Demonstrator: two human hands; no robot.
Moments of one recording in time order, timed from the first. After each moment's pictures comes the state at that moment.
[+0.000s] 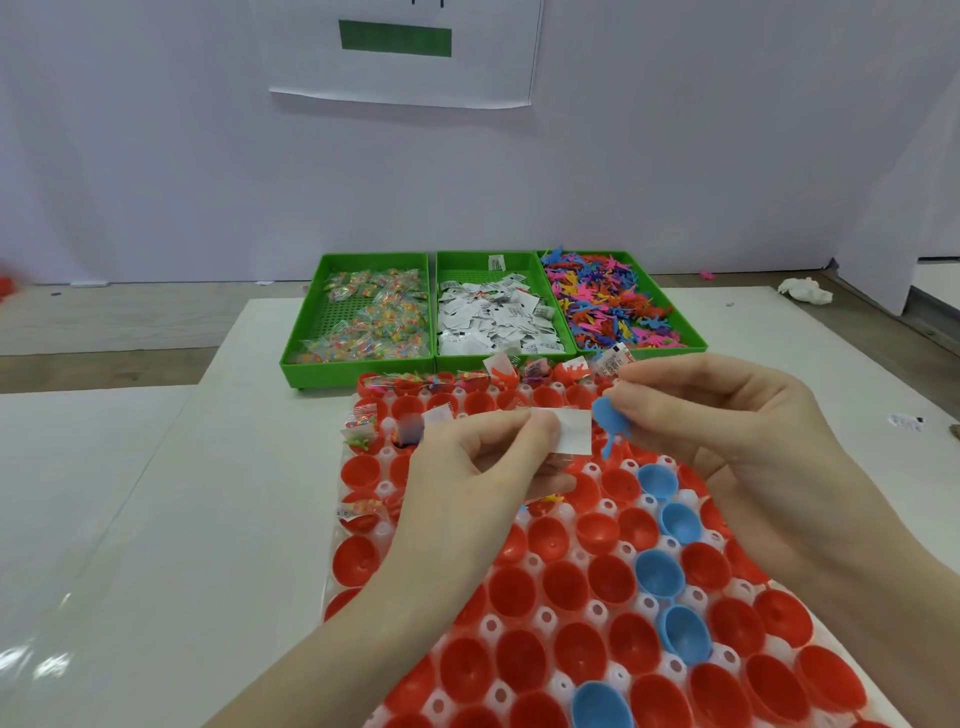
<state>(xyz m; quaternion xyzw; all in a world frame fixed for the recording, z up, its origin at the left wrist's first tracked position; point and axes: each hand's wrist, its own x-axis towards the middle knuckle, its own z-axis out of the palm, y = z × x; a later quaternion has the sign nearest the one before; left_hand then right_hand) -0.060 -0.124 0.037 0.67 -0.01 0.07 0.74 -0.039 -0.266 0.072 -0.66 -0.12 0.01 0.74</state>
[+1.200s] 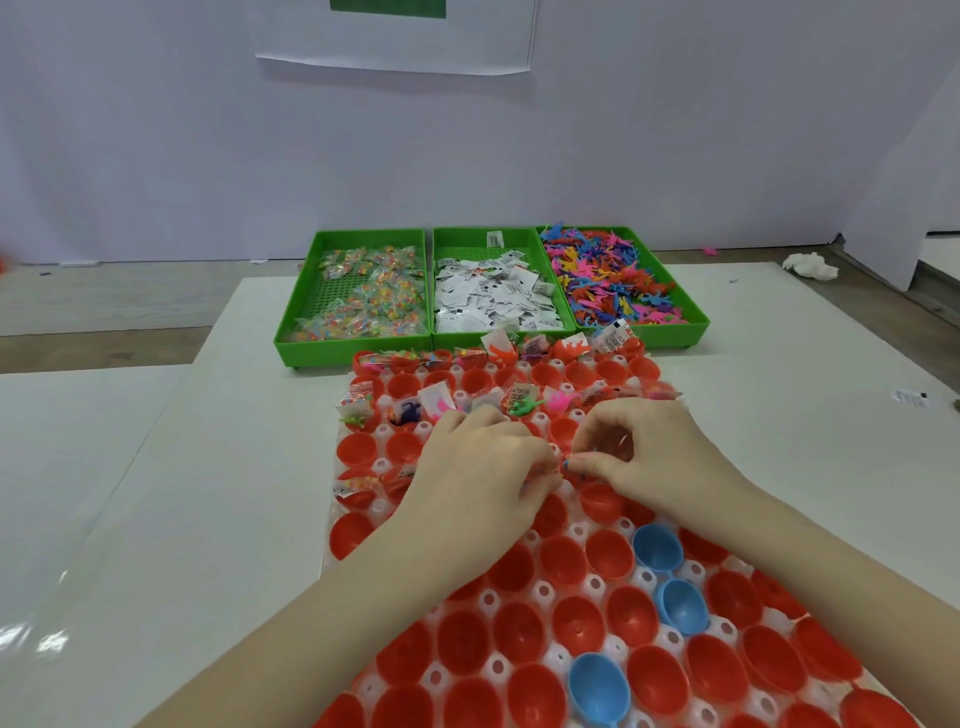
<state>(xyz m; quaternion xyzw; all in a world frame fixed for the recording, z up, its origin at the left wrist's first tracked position) -0.036 -0.113 -0.003 0.95 -0.20 0.14 0.18 0.006 -0.275 0.000 -0.93 -0.19 0.00 0.30</state>
